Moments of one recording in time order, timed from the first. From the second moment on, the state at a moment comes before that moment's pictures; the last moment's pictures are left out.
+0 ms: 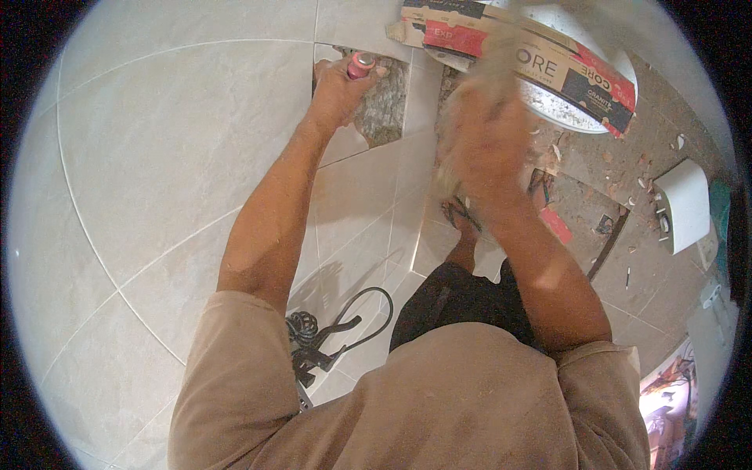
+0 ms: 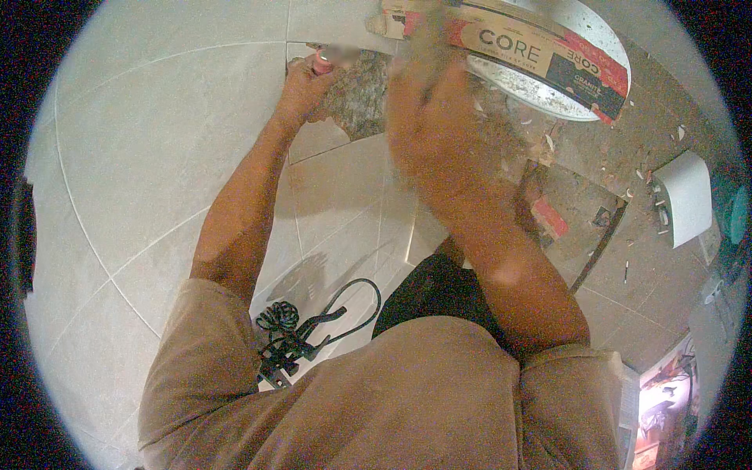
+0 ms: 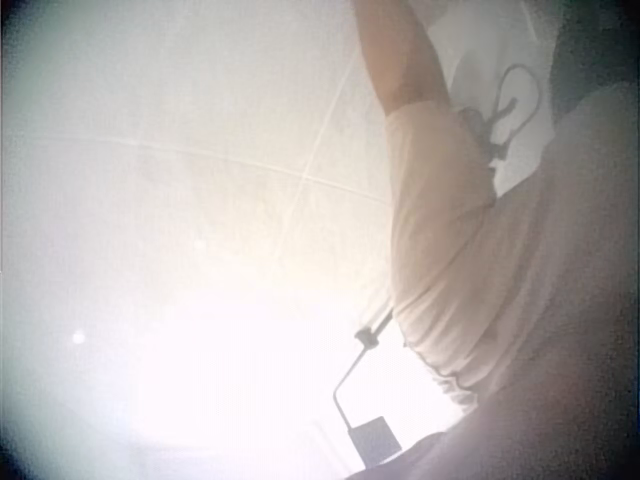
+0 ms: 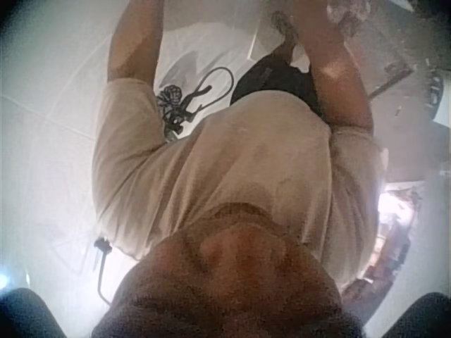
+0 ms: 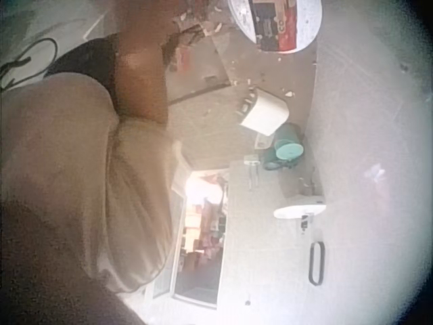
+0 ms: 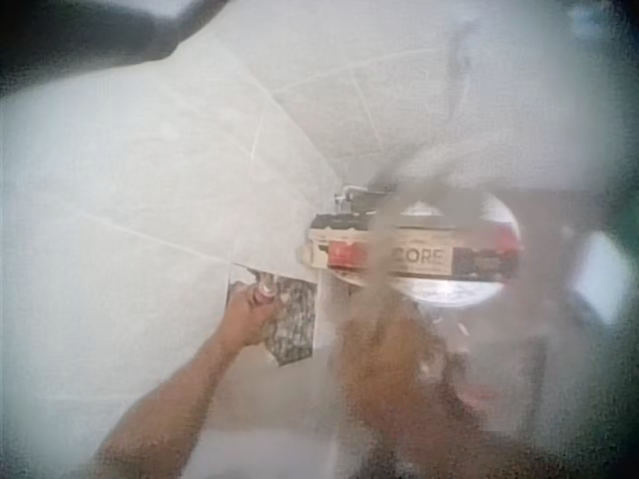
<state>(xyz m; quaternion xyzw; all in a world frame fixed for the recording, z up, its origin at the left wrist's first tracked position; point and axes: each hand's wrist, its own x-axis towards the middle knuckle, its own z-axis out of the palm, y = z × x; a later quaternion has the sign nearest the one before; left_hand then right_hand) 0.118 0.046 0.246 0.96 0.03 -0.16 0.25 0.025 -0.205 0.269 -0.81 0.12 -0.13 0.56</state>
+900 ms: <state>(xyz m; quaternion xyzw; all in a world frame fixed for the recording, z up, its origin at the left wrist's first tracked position) 0.110 0.048 0.235 0.95 0.01 -0.09 0.30 0.029 -0.199 0.270 -0.73 0.10 -0.01 0.67</state>
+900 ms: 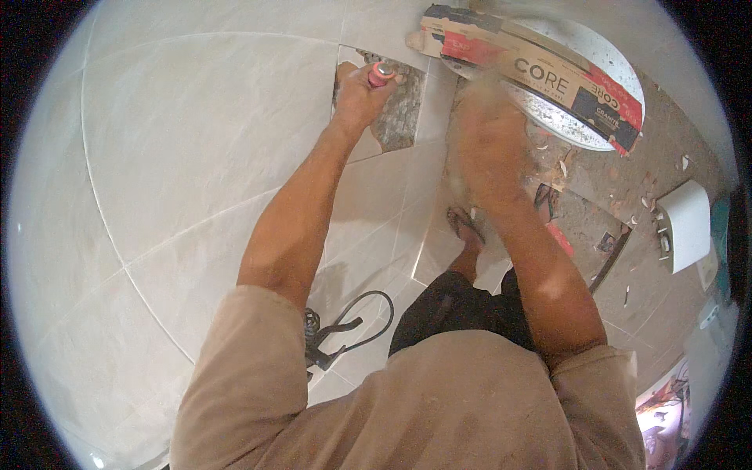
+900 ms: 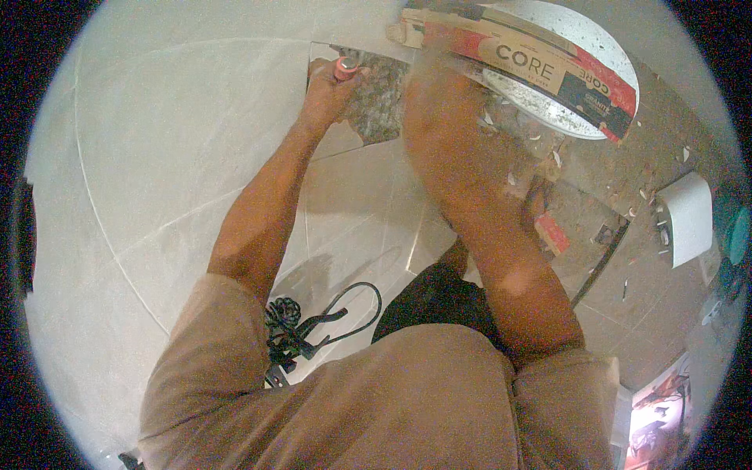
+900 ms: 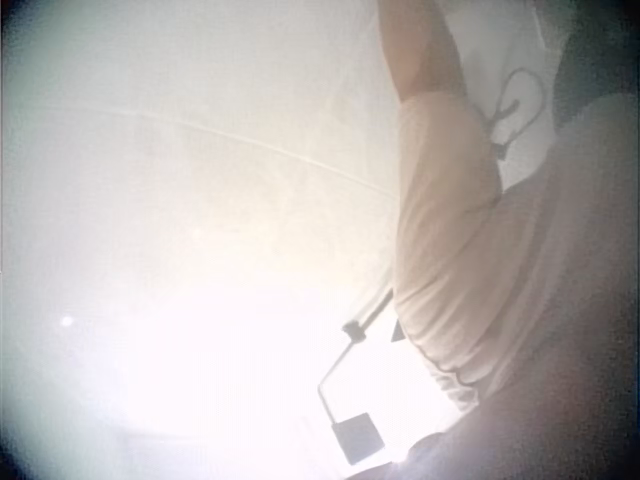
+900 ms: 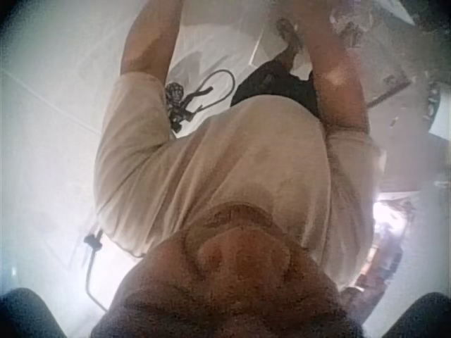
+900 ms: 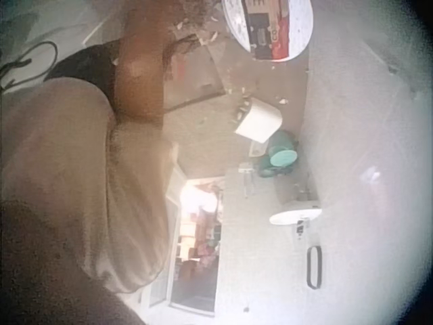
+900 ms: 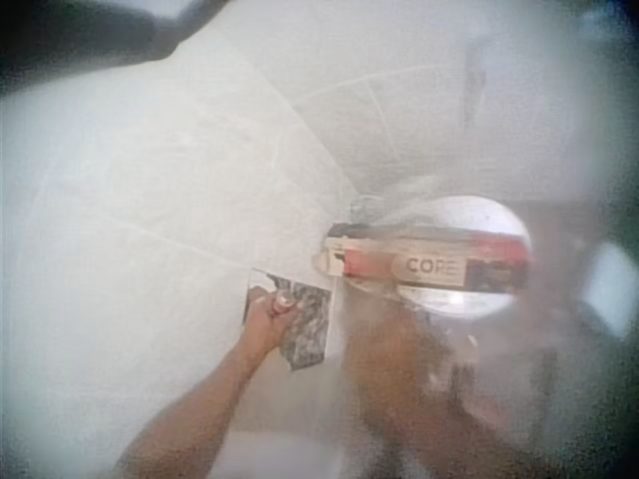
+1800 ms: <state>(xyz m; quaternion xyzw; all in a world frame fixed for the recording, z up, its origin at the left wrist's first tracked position) 0.102 0.036 0.249 0.95 -0.01 -0.09 0.29 0.023 -0.198 0.253 -0.83 0.00 0.04 0.56</state>
